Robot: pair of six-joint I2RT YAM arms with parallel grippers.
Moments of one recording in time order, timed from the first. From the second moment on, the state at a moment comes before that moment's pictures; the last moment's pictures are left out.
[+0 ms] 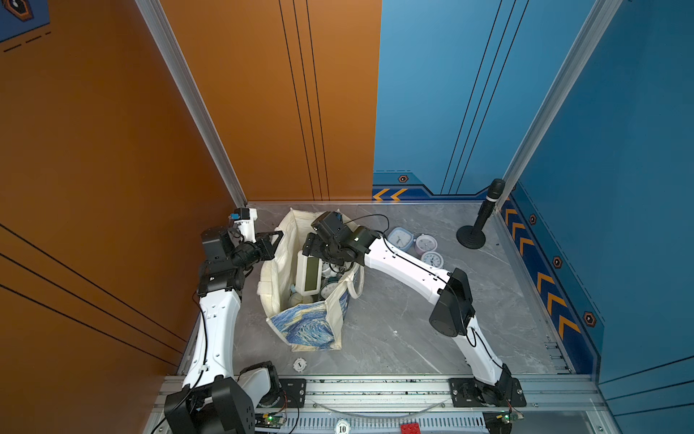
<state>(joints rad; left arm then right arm) 0.29 1.09 0.93 -0.24 0.74 -0.25 0.95 2.24 2.28 -0.79 0.05 1.02</state>
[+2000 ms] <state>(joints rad) 0.29 1.09 0.93 -0.24 0.74 -0.25 0.54 2.13 2.04 -0.92 0.04 0.29</state>
